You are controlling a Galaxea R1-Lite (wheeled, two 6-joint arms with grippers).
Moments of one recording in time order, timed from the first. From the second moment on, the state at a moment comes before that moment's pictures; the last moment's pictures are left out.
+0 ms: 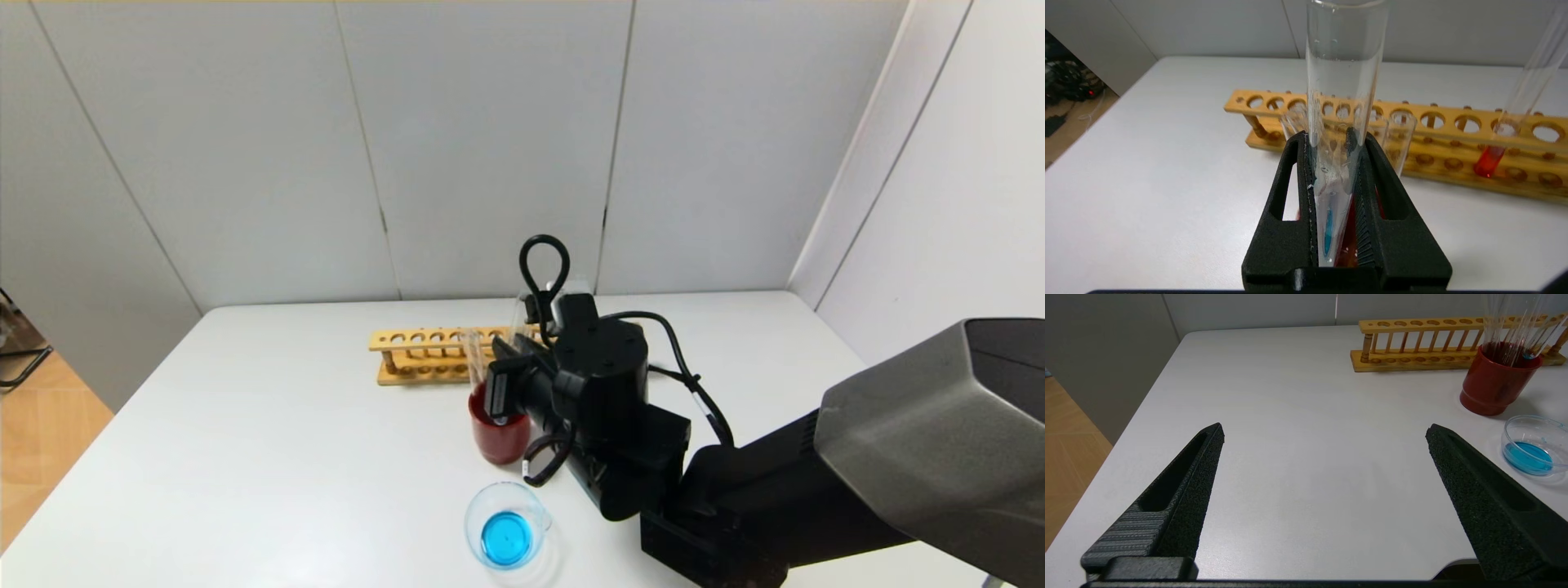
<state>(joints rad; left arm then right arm) 0.00 0.00 -0.01 0.02 0.00 -0.01 0.90 2.13 -0.99 -0.99 -0.44 0.29</state>
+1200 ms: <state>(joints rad) 0.00 0.00 -0.01 0.02 0.00 -0.01 0.89 2.25 -0.95 -1.09 -0.43 0.29</state>
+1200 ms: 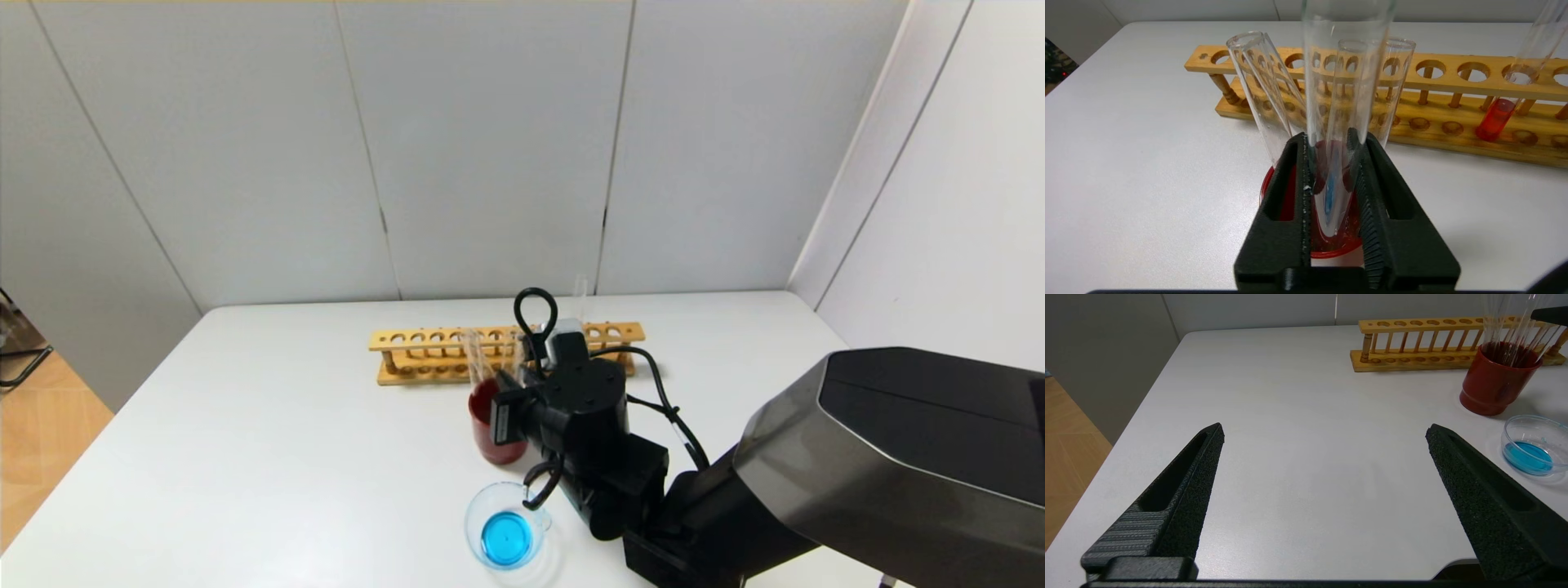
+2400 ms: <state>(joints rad) 0.00 0.00 -0.01 0.02 0.00 -0.01 0.87 1.93 -0.90 -0.95 -0.43 0.05</state>
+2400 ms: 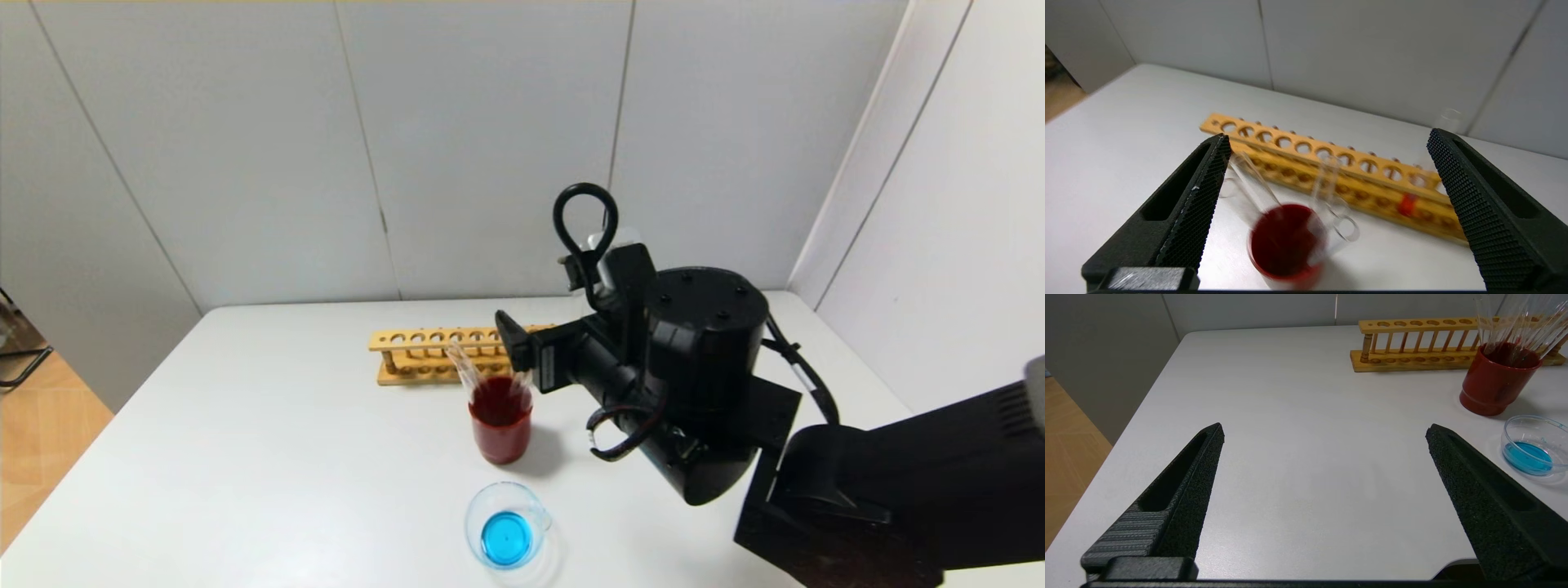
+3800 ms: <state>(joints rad) 0.00 0.00 -0.01 0.02 0.00 -0.01 0.56 2.14 -0.74 -1.09 -0.31 0.27</state>
